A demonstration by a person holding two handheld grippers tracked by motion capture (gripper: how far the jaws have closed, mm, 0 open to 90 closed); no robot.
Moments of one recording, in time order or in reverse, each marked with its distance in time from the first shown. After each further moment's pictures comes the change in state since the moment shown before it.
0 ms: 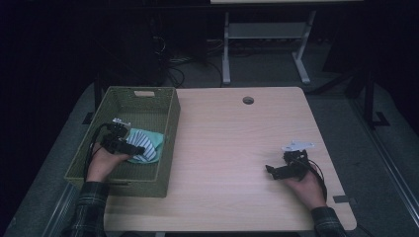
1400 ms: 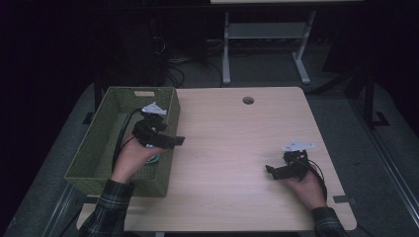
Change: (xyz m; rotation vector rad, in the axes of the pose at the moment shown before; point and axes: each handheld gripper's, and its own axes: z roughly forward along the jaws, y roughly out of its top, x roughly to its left) left arm -0.138 0.063 -0.048 -0.208 -0.217 0.228; right arm 0.000 0.000 -0.001 0.004 -0.001 0.001
